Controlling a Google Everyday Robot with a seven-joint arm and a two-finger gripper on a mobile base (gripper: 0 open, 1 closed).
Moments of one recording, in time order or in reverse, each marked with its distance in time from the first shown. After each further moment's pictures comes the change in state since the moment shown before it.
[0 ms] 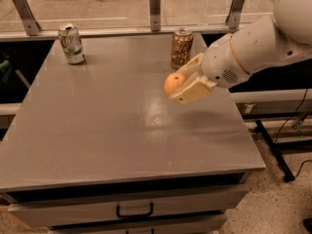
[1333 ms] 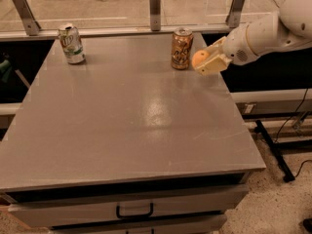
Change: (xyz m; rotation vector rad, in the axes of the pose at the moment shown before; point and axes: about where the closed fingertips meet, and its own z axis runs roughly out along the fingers) arm 0.086 -0.160 -0.001 0.198 -0.001 0.098
